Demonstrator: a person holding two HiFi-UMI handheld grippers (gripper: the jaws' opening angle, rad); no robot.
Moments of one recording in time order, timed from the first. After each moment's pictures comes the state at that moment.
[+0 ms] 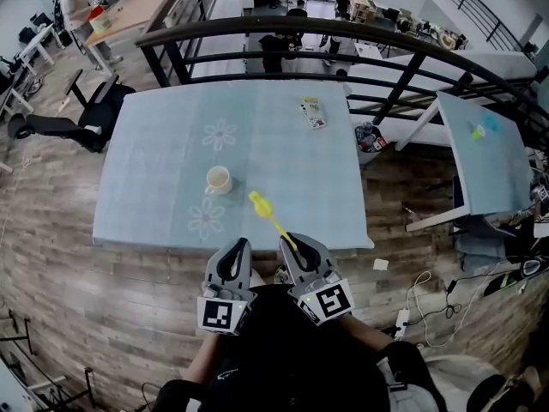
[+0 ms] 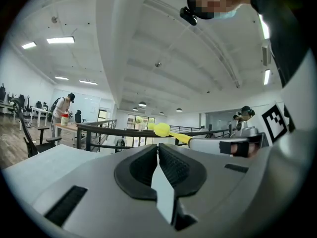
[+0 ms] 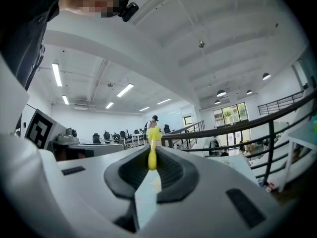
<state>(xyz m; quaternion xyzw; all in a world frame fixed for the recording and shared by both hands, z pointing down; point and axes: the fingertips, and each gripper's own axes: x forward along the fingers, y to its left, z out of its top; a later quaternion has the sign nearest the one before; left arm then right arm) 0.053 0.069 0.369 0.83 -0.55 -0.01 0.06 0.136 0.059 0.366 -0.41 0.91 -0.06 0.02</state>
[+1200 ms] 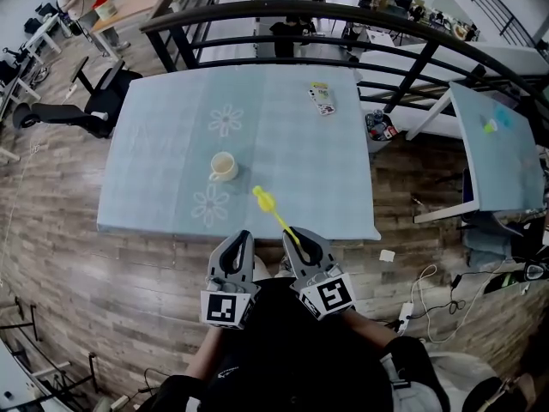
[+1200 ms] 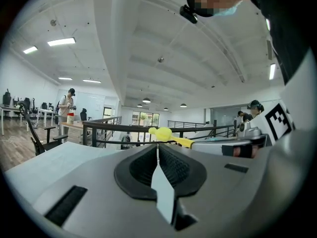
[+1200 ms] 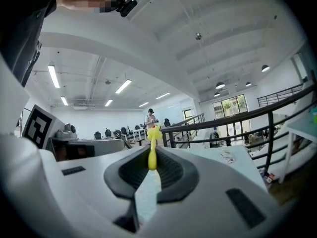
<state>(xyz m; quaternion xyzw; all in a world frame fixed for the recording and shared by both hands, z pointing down) 0.052 0.073 0.382 0.82 -0.57 0.02 0.07 0.136 0.064 0.391 -0.41 0.91 -0.09 0.00</state>
